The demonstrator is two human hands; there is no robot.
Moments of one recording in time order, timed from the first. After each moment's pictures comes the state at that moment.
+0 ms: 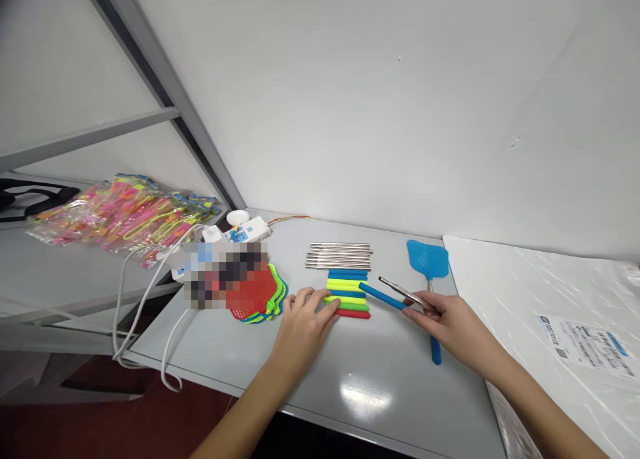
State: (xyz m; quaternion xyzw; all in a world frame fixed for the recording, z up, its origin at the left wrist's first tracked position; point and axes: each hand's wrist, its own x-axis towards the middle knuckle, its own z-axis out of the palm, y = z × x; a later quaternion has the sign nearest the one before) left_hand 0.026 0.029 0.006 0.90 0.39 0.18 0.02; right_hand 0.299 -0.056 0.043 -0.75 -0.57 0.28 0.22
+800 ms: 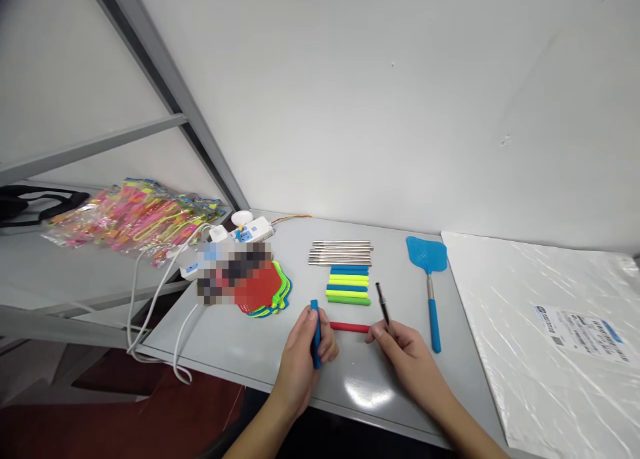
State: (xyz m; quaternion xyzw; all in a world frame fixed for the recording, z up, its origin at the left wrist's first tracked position) left_hand 0.033 -0.022 0.011 0.31 0.34 0.43 0.78; right_hand 0.204 -0.082 0.011 -0.65 -0.42 0.47 0.42
